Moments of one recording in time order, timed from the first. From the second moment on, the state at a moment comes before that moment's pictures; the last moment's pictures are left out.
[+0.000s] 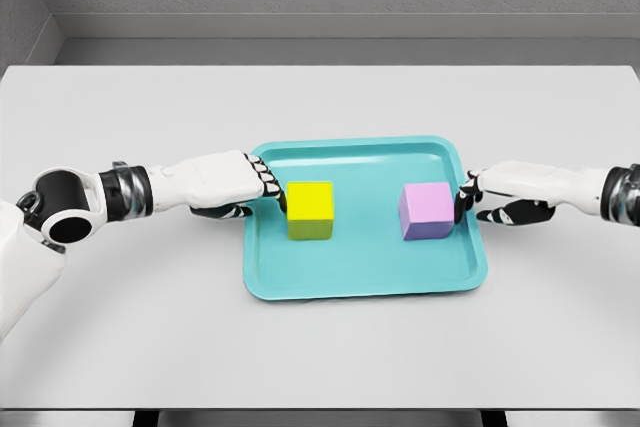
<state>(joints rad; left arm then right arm) -0.47 0.53 -0.49 -1.53 -0.60 -0.61 -0.61 -0.64 -1.05 0.91 -1.64 -0.04 -0.25 0.49</state>
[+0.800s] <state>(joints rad) -0.48 0.48 -0.50 -1.55 -0.61 -0.61 -0.61 -0.65 -1.08 0.90 -1.60 0.01 -0.28 0.52</state>
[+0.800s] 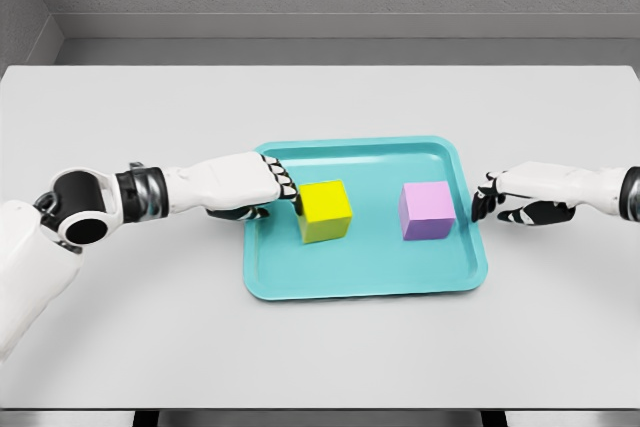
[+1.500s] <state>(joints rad) -0.48 0.50 -0.51 -1.56 -0.60 -0.61 -0.61 -0.66 -1.00 0.90 -1.60 0.03 -0.26 0.54</state>
